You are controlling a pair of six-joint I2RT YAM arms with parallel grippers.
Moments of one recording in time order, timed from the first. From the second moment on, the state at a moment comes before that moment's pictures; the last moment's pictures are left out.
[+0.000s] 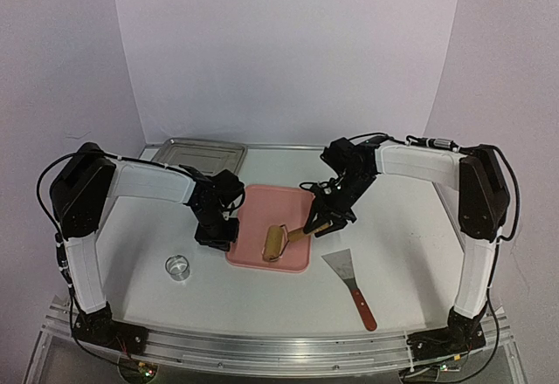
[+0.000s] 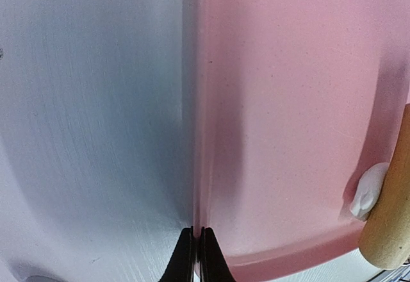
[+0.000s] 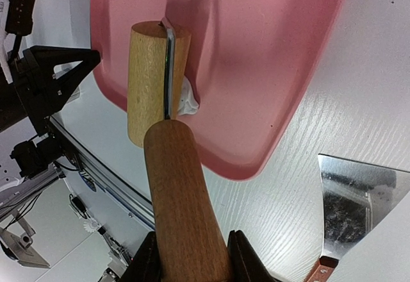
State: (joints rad) left arm -0.77 1.92 1.25 -0.69 0.07 -0.66; right arm 0.64 1.98 1.56 -0.98 -0.58 0.51
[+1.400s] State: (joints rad) left arm -0.77 1.92 1.25 -0.69 0.05 -0.68; right arm 0.67 1.97 1.53 -0.94 -0.48 0.49
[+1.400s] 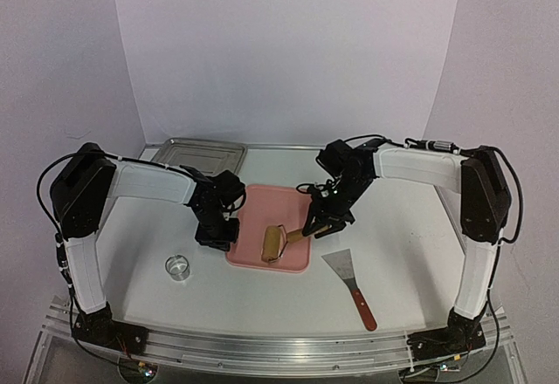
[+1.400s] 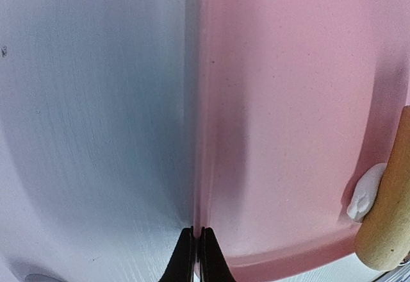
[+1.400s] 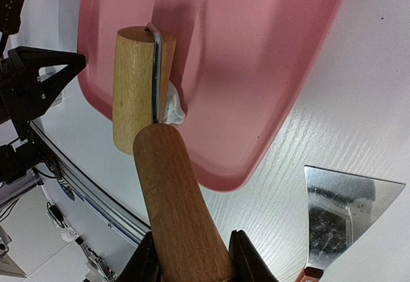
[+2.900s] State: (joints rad) left arm -0.77 1.92 1.25 -0.69 0.05 -0.68; right arm 0.67 2.00 1.52 -0.92 -0.48 0.50
